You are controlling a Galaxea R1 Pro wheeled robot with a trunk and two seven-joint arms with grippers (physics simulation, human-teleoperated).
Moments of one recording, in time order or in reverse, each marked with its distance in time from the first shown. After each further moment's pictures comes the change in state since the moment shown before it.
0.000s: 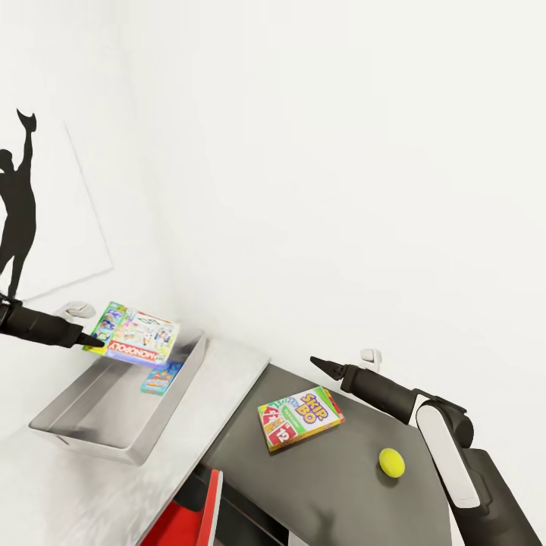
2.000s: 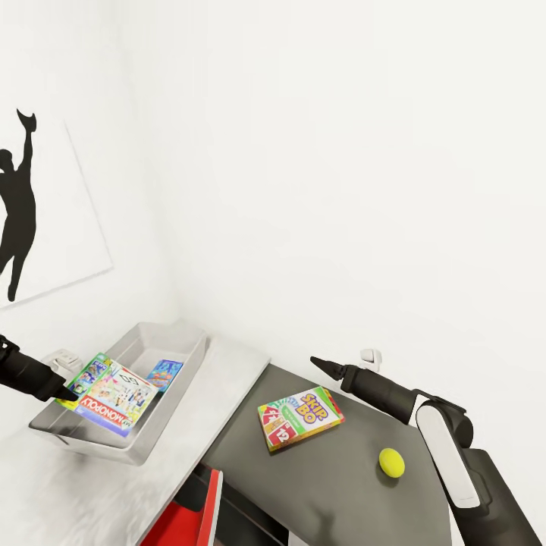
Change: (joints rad) left arm 0.115 0.019 -0.007 0.129 -0.175 -0.203 0.060; right arm 0.000 0.000 0.000 0.003 -0.002 -0.002 0.000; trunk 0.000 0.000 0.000
